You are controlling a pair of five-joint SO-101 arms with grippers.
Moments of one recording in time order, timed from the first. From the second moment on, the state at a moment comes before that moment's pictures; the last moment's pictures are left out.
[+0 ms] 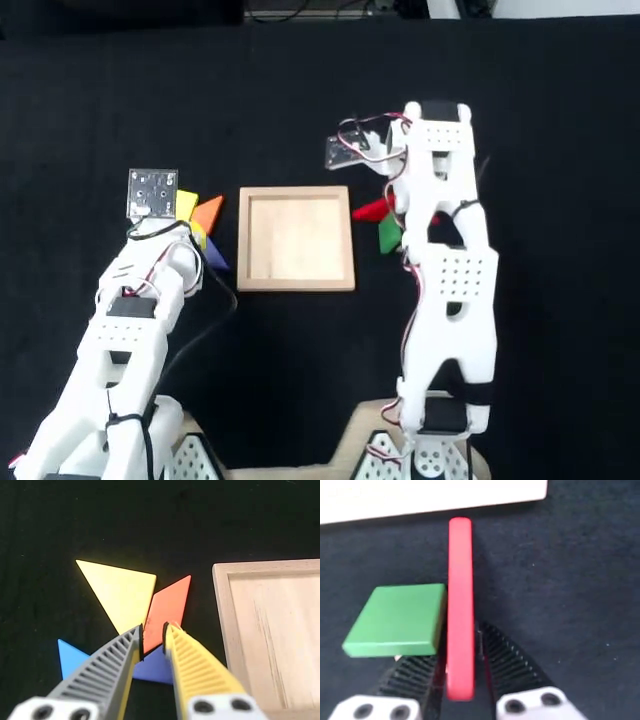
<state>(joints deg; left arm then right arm) -2.5 -39.3 75.6 11.6 -0.9 1.8 56.3 -49.8 95.9 88.5</state>
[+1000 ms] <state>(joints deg) -2.5 -39.3 76.0 11.6 -0.9 -1.9 6.2 -22.1 97.8 61.3</state>
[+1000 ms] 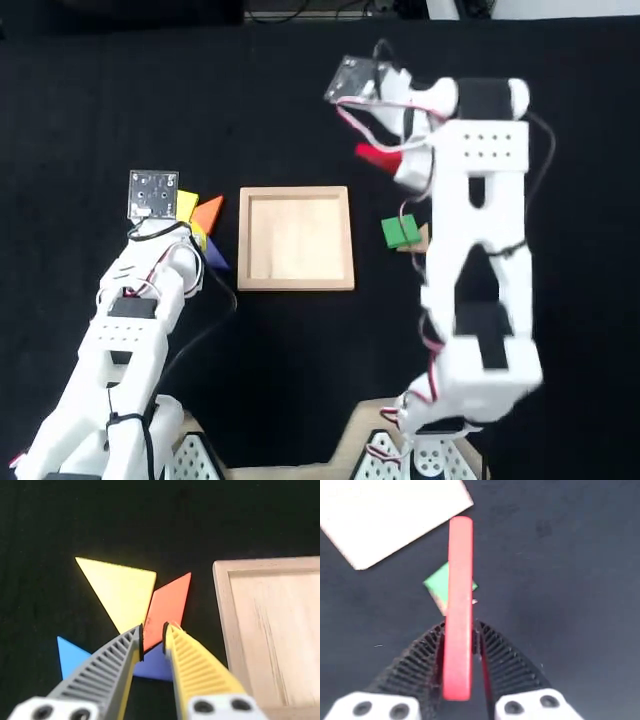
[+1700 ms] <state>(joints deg) -14.6 -50.6 59.7 37.1 -0.4 -19.0 -2.8 -1.5 95.7 58.8</state>
